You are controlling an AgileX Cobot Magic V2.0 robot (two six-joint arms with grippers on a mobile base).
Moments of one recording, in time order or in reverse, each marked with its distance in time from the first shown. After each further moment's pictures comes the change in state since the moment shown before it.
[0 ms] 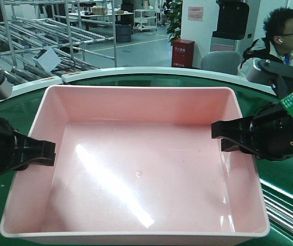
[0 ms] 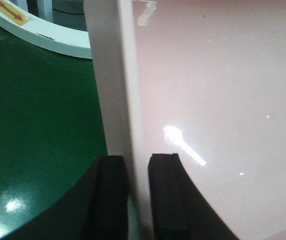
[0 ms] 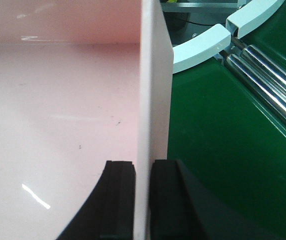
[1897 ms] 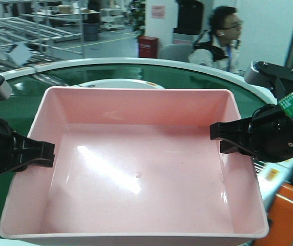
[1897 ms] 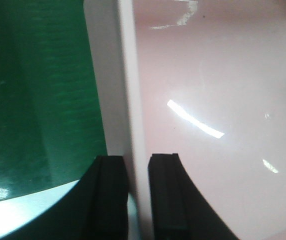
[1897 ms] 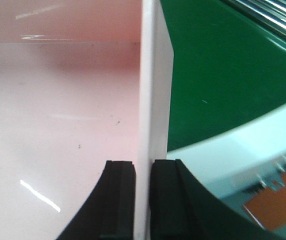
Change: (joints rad) left arm 0.000 0.001 0.000 0.001 0.010 0.000; right arm 0.000 0.007 0.000 0.003 0.006 0.000
